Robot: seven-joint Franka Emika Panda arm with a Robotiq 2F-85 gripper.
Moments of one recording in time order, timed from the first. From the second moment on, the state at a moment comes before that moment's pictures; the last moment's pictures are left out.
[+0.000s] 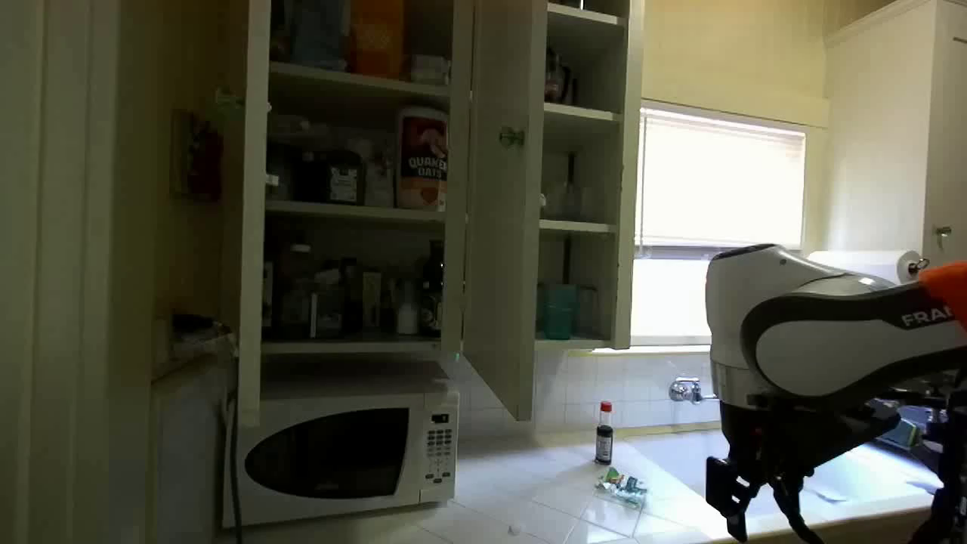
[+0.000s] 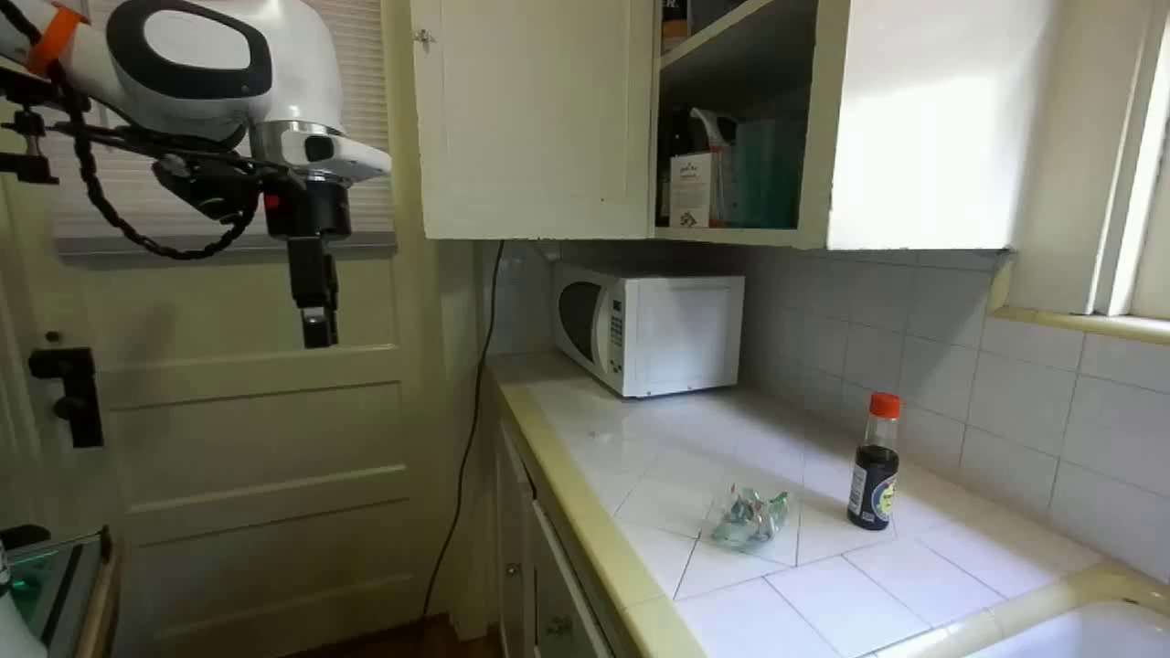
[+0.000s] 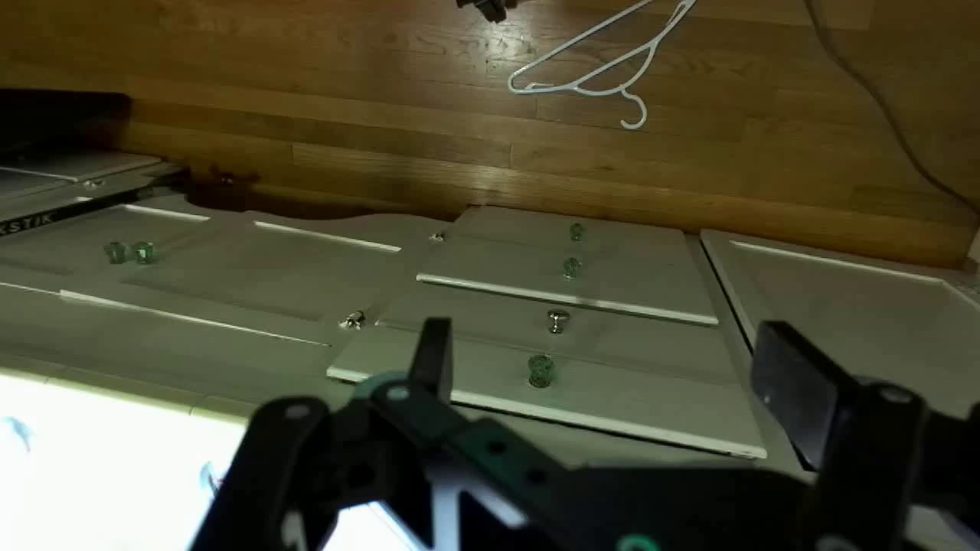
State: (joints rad) arm -0.13 -0.78 0.10 -2.75 -0.16 1.98 0.23
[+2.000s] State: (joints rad) arm -0.25 -0.41 -0.07 -2.34 -0.17 2.77 0.05
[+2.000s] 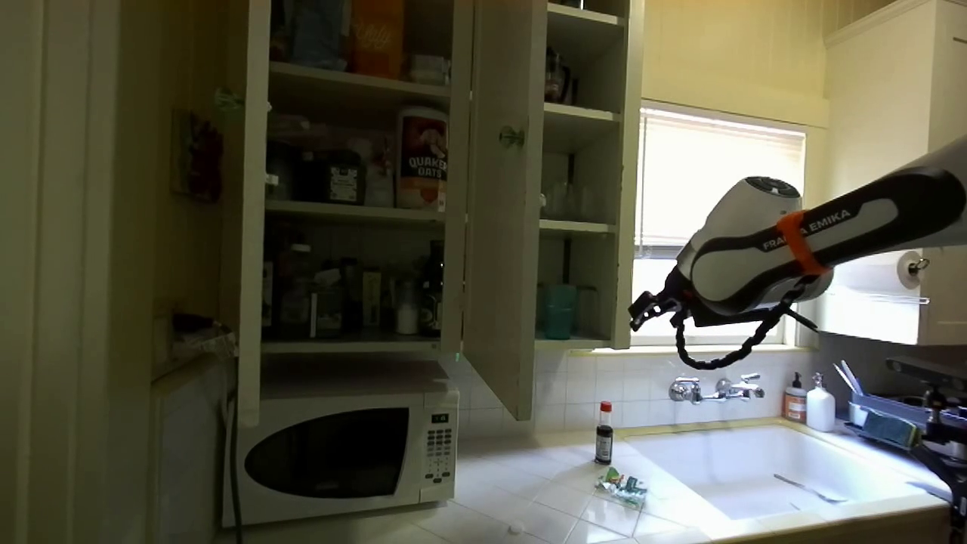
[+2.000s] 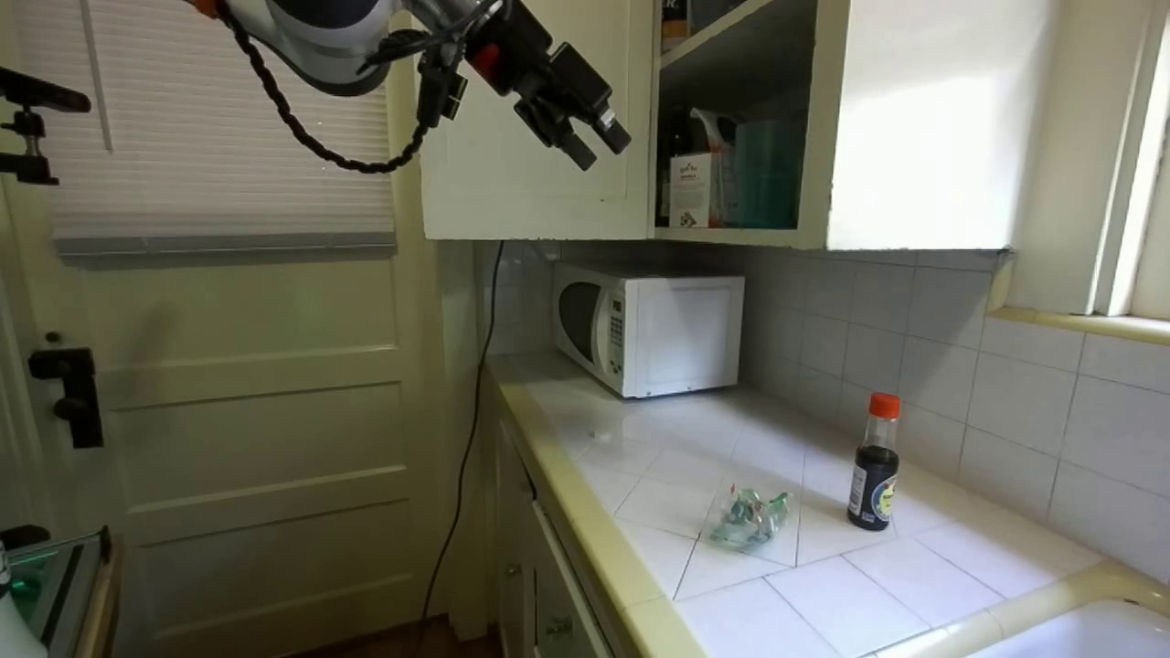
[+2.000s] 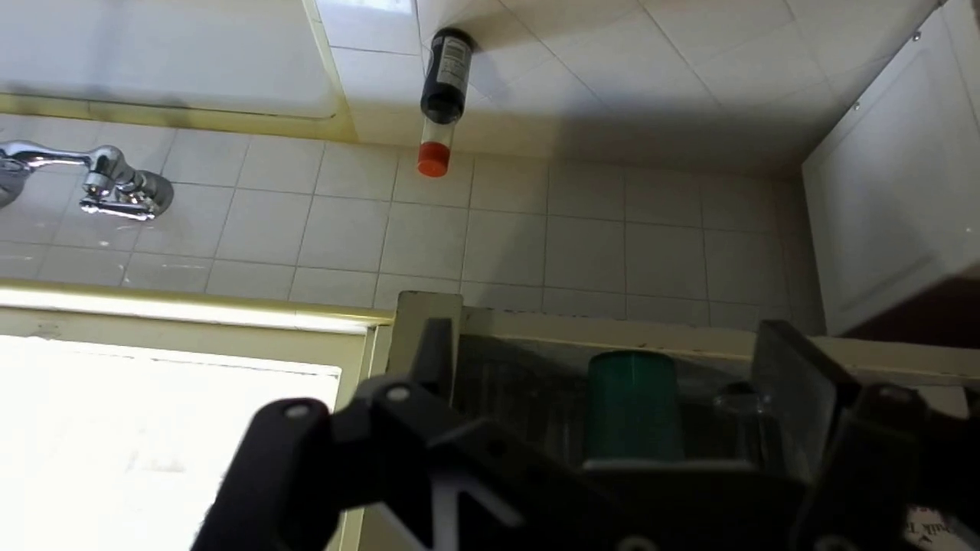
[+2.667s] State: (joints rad) arm -0.28 -0.22 -0.06 -2.20 -0.21 2.97 0.06
